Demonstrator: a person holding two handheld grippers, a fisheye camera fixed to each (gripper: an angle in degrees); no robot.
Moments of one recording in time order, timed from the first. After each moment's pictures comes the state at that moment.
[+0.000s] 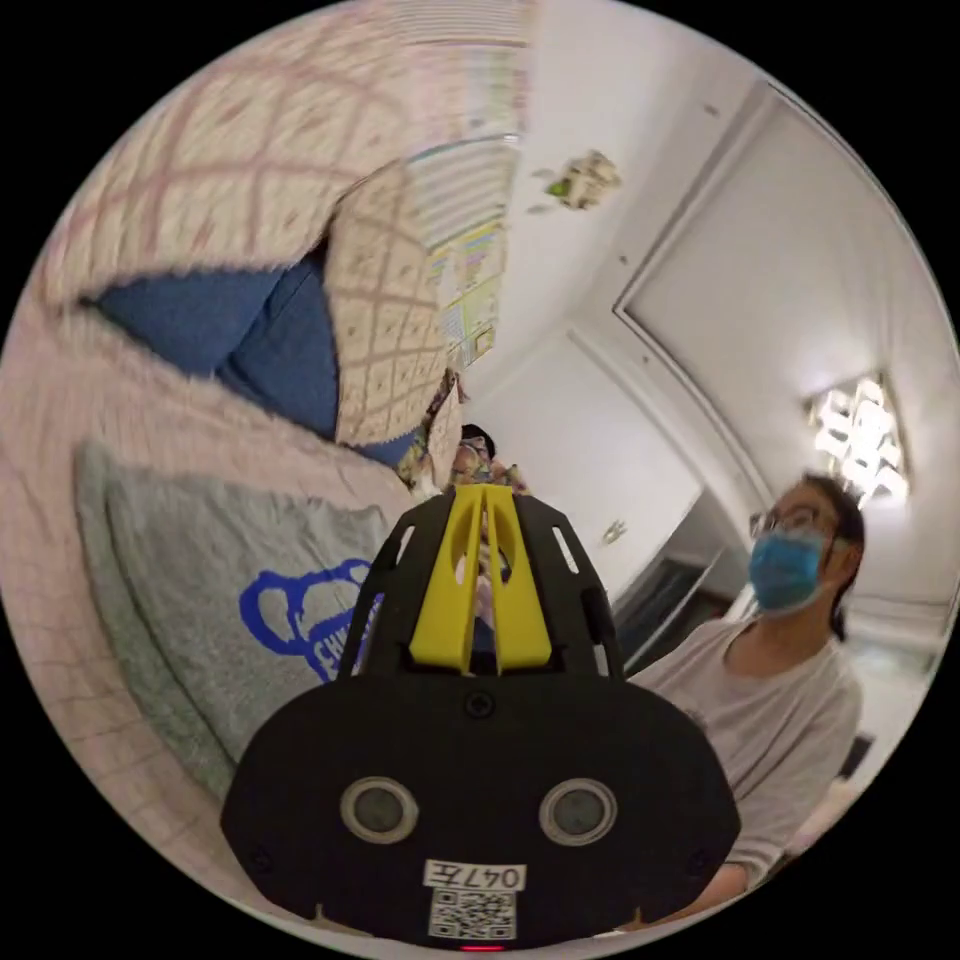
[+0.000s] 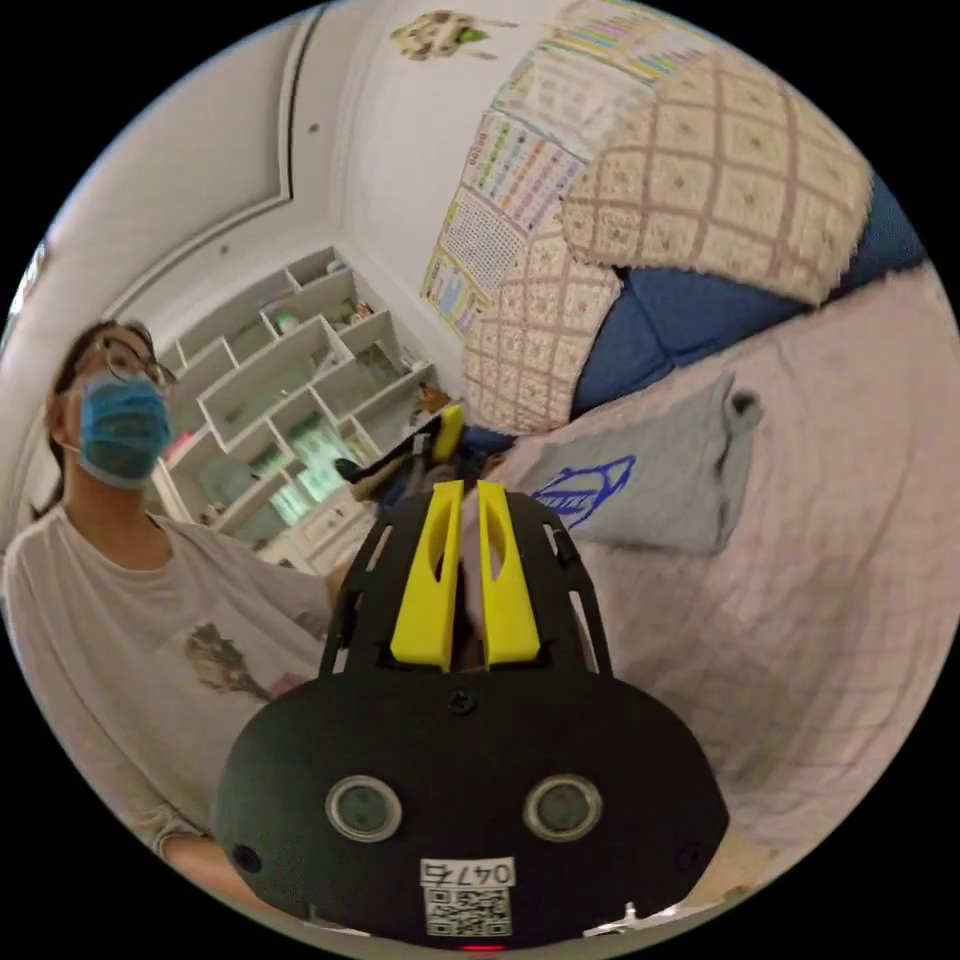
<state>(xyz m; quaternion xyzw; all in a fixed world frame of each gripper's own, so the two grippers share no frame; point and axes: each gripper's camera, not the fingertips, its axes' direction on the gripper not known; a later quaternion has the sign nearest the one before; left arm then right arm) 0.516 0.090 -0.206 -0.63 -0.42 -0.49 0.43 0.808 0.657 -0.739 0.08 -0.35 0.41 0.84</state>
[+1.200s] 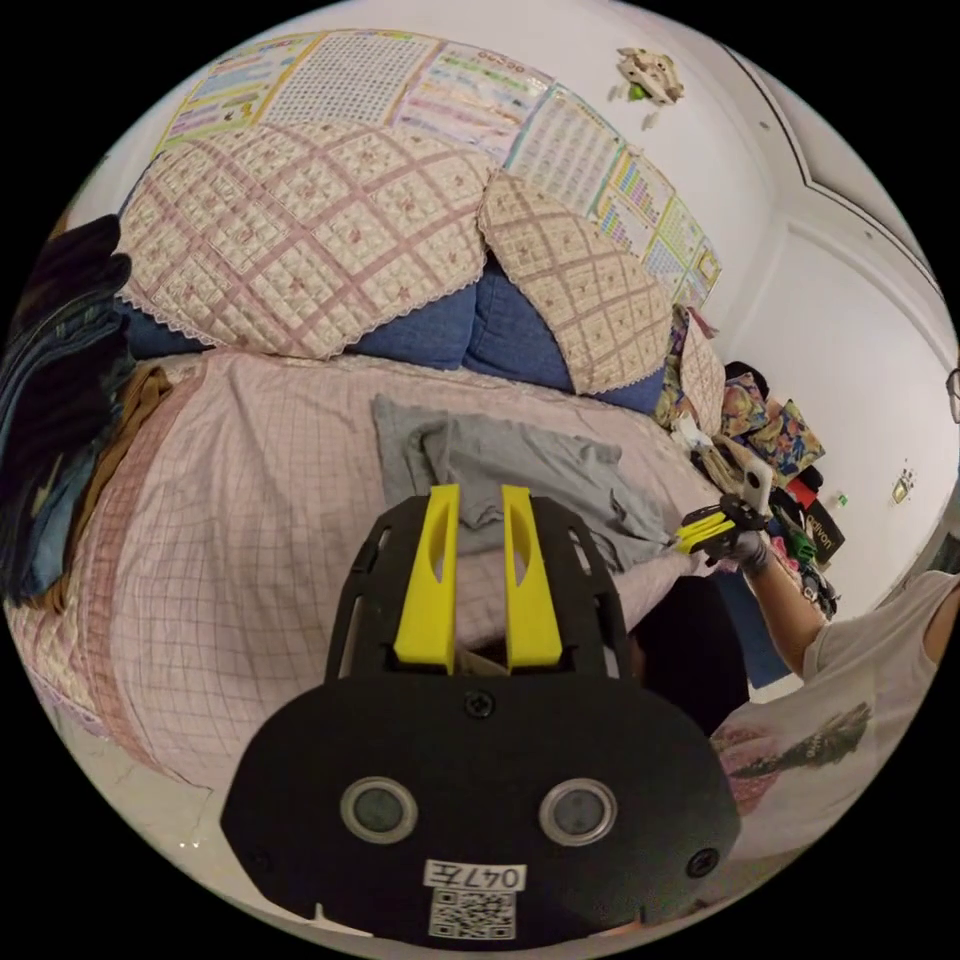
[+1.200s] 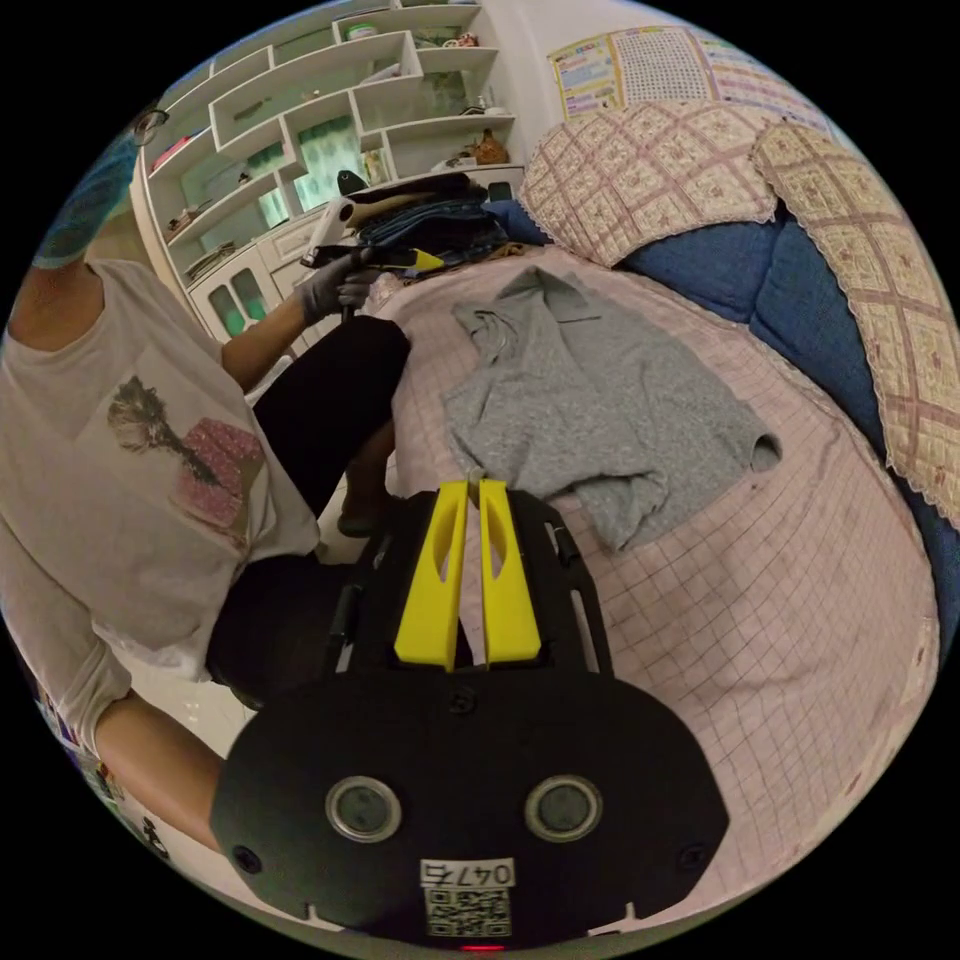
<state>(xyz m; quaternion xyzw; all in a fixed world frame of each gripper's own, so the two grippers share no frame) 0.322 -0.061 -0.107 -0.83 -0.52 -0.18 0.13 0.728 0.543 -0.615 -0.17 -0.39 0.04 0.91</state>
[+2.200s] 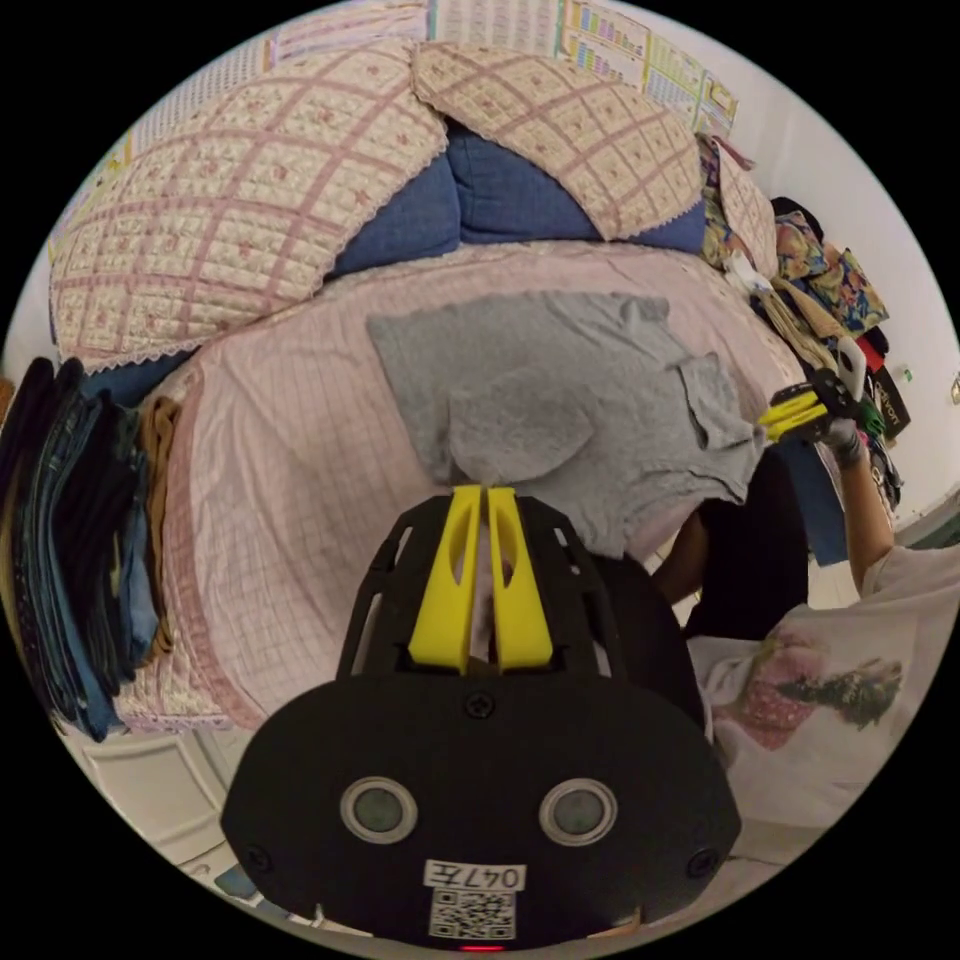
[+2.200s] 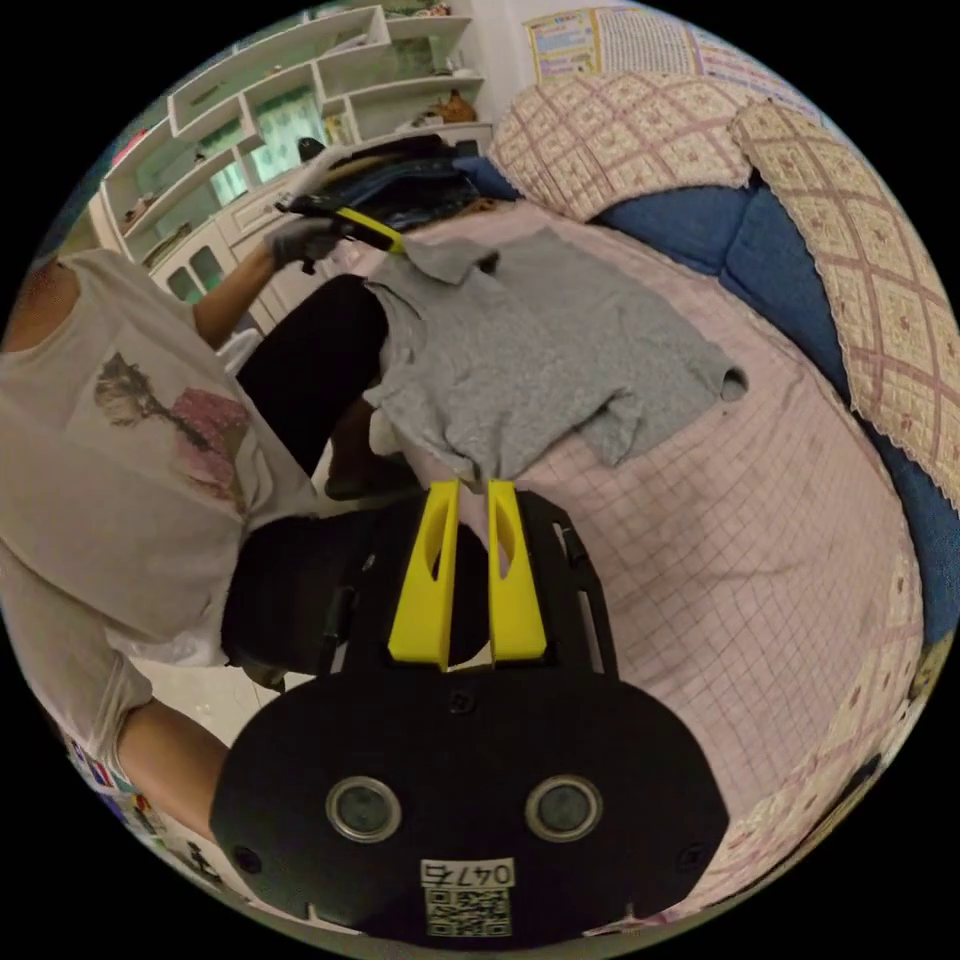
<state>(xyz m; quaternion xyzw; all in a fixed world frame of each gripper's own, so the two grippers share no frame) 0.255 0.101 -0.208 -0.89 -0.40 -0.19 -0.08 0.698 0.507 -0.646 -0.26 -0.33 0.04 0.91</state>
